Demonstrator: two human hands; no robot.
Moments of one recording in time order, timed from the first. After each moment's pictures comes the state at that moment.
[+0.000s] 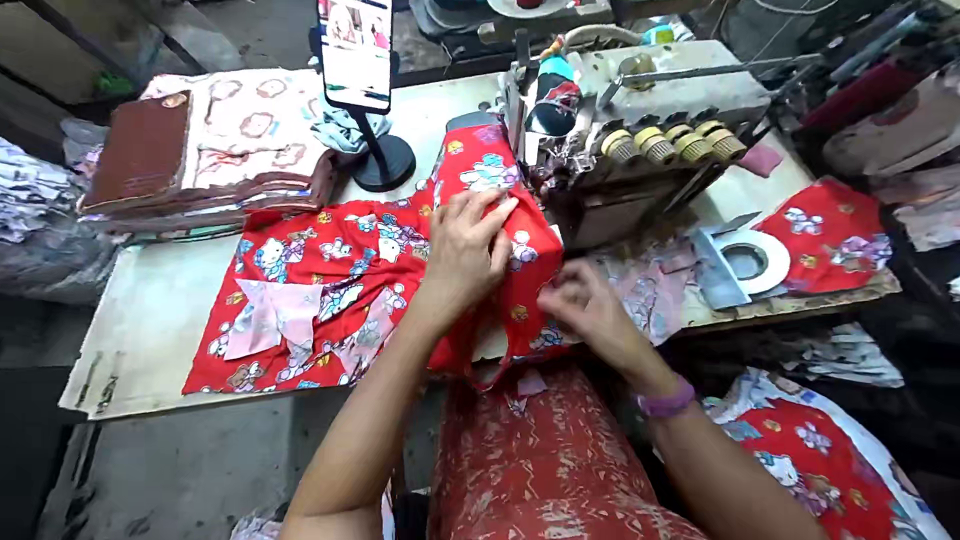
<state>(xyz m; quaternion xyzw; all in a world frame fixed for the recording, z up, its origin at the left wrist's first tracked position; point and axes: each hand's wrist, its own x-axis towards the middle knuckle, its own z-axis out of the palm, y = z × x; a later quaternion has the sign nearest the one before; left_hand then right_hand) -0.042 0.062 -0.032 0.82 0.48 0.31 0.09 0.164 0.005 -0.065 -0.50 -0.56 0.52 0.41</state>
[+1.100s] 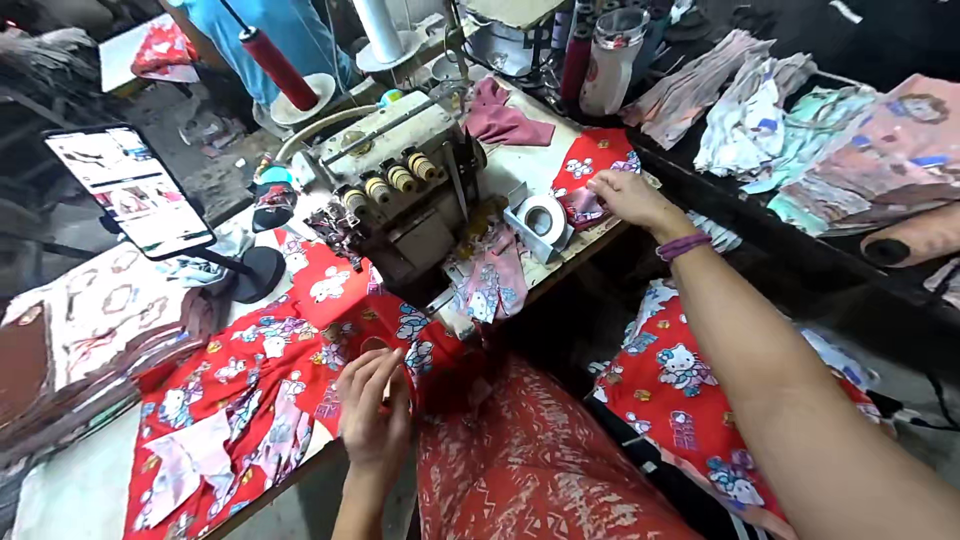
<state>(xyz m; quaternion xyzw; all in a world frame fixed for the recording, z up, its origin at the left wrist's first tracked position) -0.002 -0.056 -0.060 0.81 0.37 0.45 0.06 0.445 0.031 -0.064 -0.71 -0.58 0.28 0.29</state>
